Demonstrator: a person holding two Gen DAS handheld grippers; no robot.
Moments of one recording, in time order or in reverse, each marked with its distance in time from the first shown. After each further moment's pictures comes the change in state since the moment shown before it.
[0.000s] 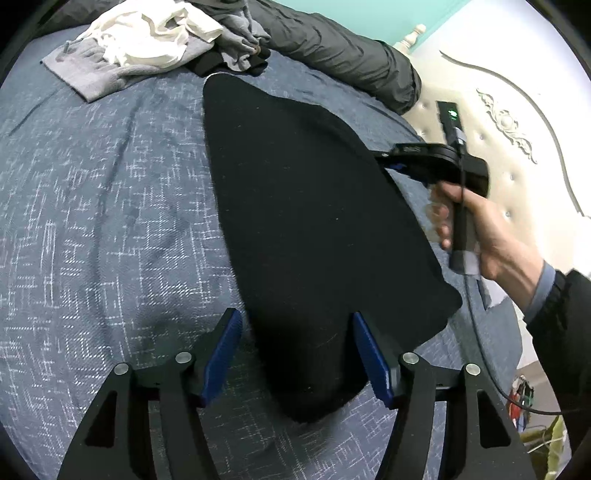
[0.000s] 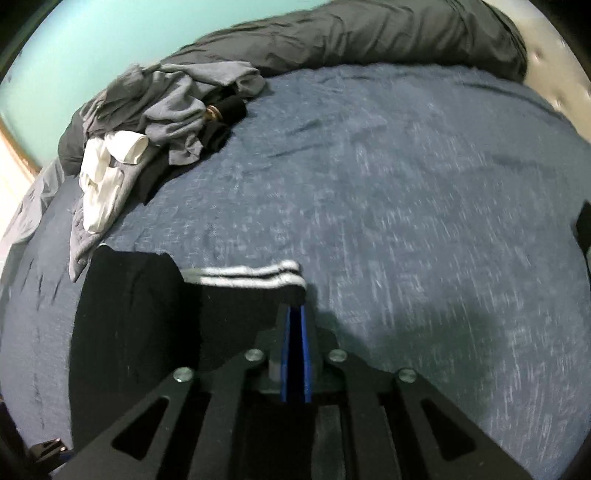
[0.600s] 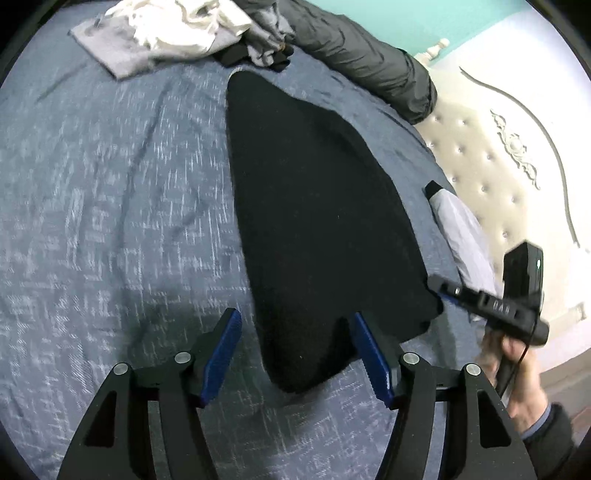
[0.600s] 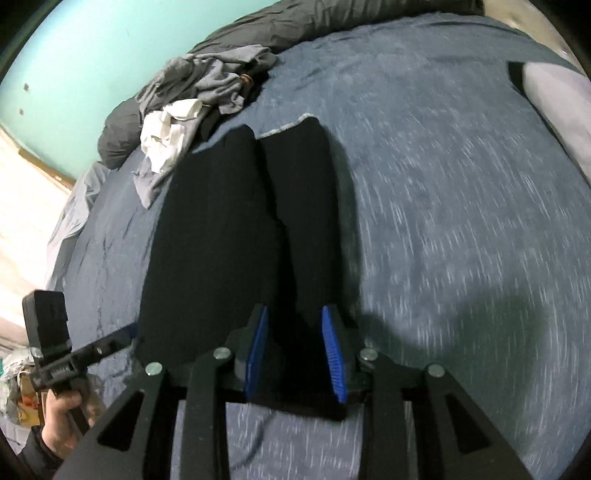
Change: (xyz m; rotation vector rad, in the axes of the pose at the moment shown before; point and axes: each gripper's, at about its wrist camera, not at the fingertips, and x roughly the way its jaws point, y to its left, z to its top) left arm -0.019 0.001 -0.004 -0.127 0.035 -0.023; right arm -0.100 -0.003 -0.155 0.152 0.090 0.200
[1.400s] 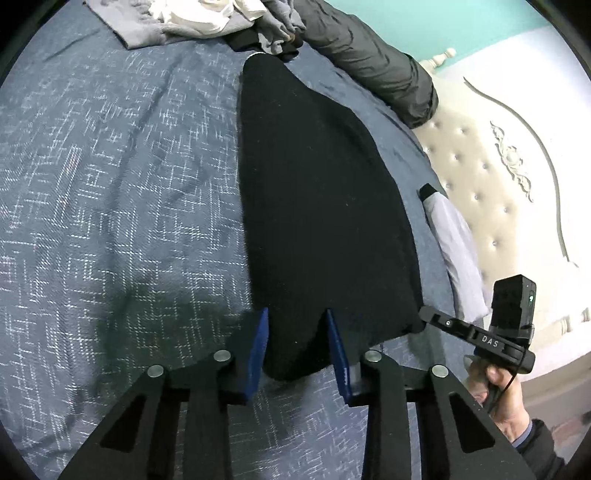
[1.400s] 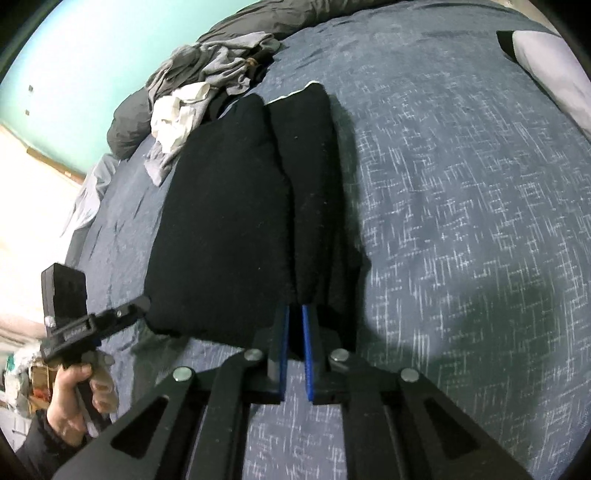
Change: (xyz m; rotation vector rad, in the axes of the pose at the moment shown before) left arm 0.003 0.008 -0.012 -0.036 0.003 -0.047; right arm -0.003 -0.006 -0.031 -0.019 0.043 0.054
